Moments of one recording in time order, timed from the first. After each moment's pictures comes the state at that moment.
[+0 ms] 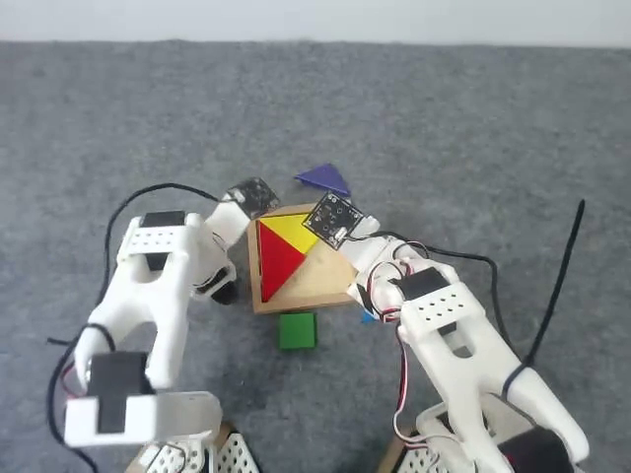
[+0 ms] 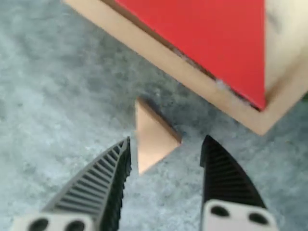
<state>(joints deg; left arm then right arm) -9.7 -3.2 42.5 59.4 -47.7 -27.4 -27.3 58.6 37.9 28.5</state>
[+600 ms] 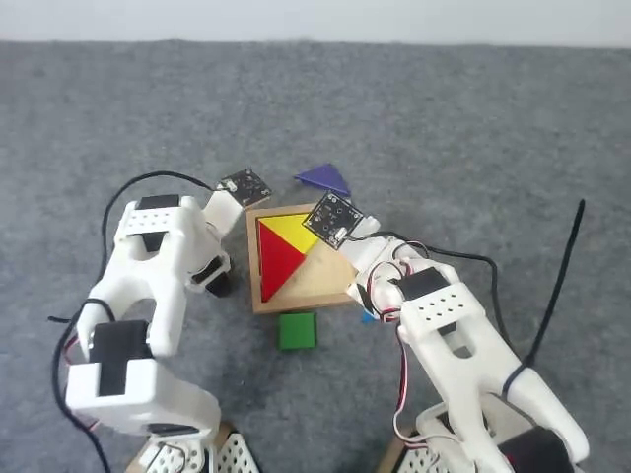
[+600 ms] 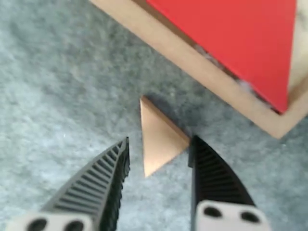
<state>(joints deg) -11.7 5.2 34.2 63.5 -47.3 -27.4 -27.3 58.6 37.9 28.5</state>
